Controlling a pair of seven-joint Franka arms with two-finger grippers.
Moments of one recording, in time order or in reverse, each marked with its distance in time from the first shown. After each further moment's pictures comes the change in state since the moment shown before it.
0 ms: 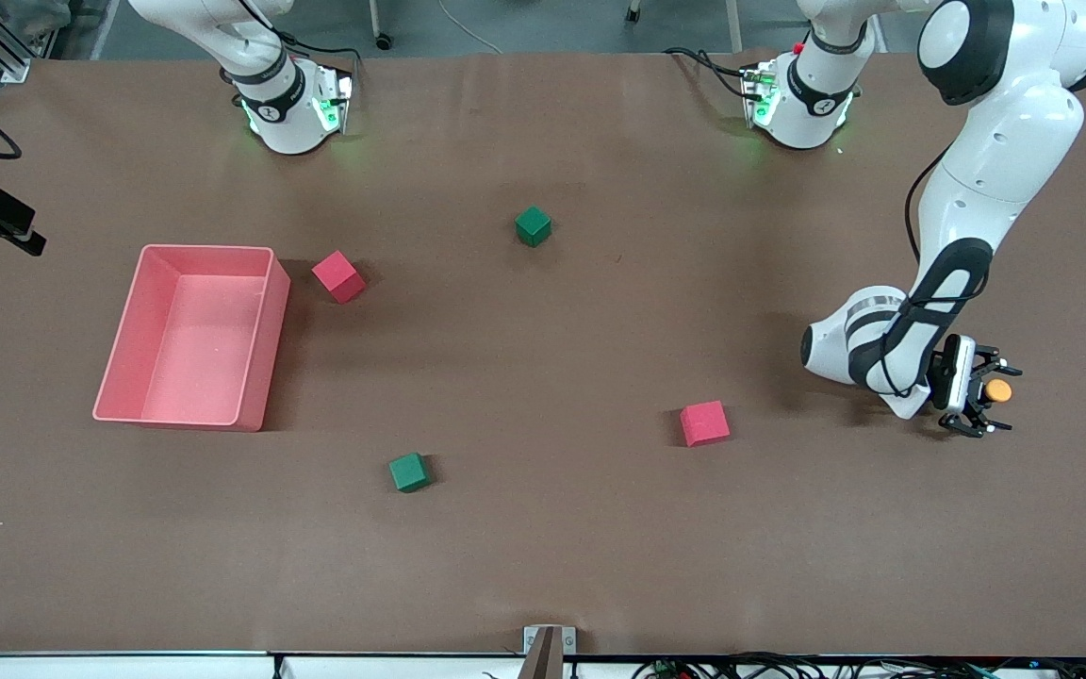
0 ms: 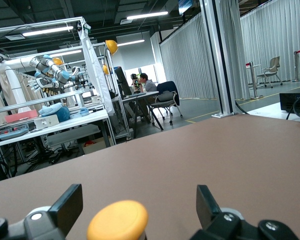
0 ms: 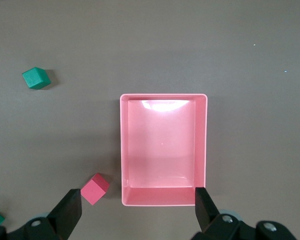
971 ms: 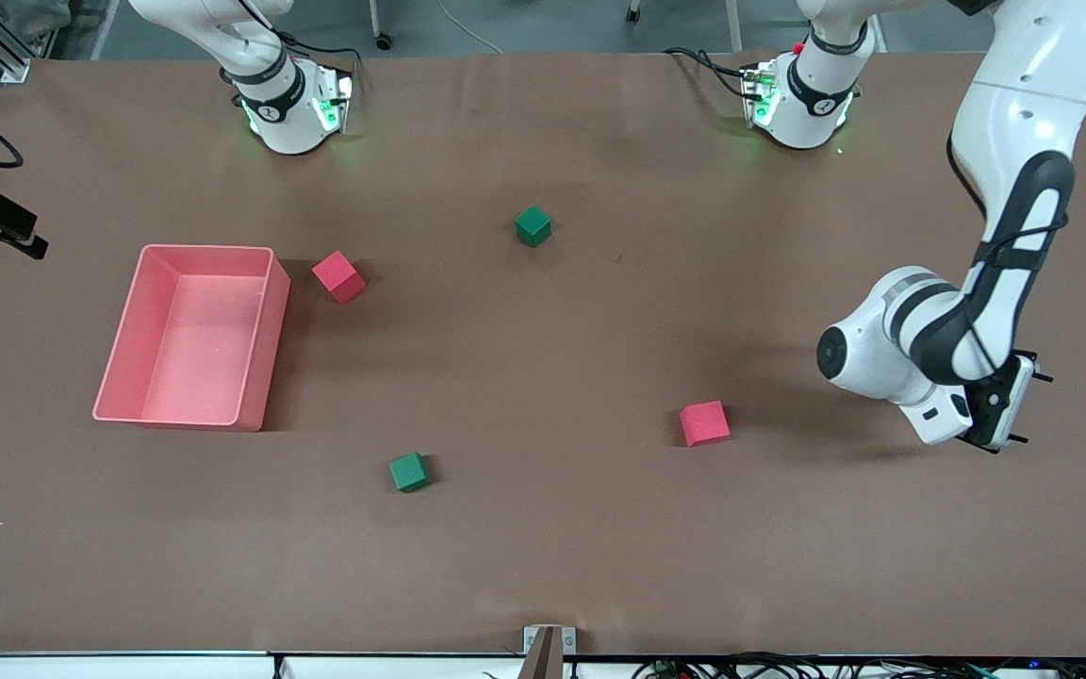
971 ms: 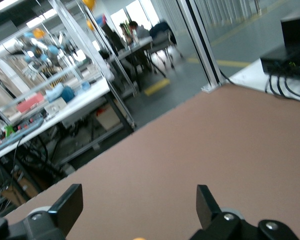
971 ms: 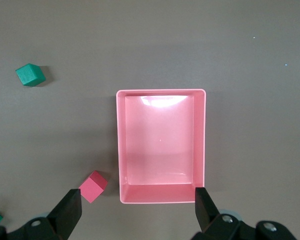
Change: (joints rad) left arm 0.002 -0.255 -0.126 0.120 -0.425 0.134 0.669; right arm -0.002 0.008 -0.011 -0.011 0.000 -0.004 0.000
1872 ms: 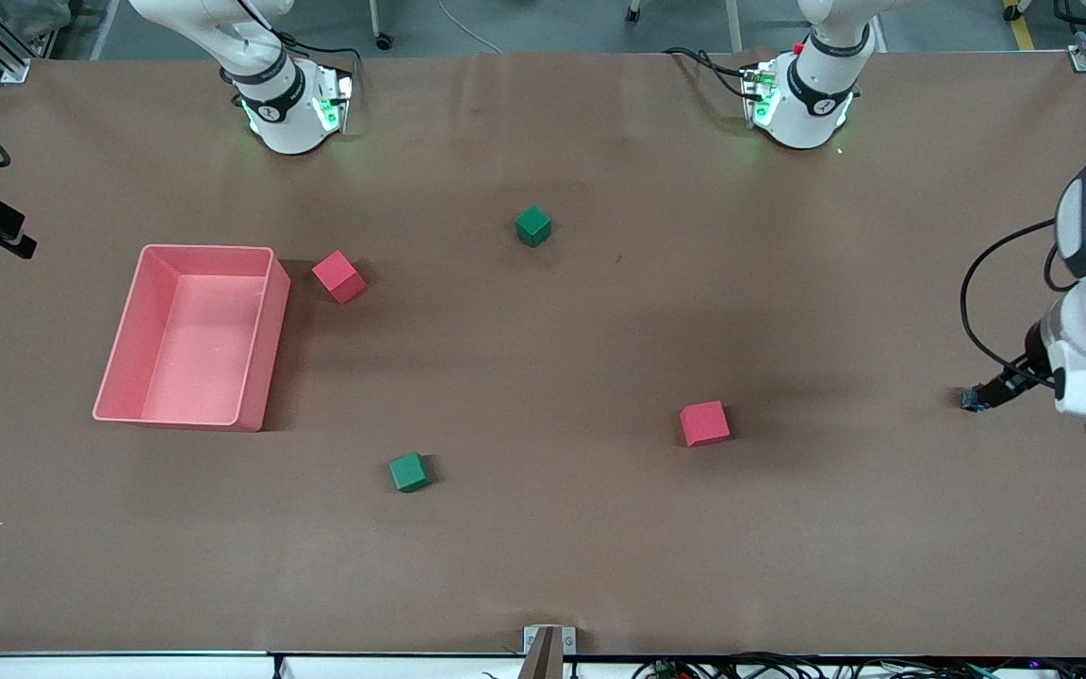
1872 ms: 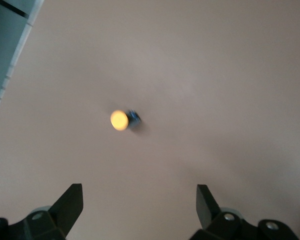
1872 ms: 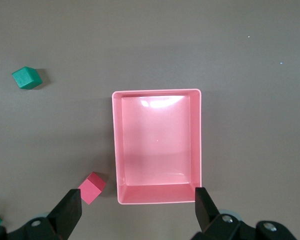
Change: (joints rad) left arm 0.125 -0.266 -0.030 0.271 -1.093 -0.002 1.150; right arm -0.017 -0.001 0.000 0.003 0.000 0.000 -0.001
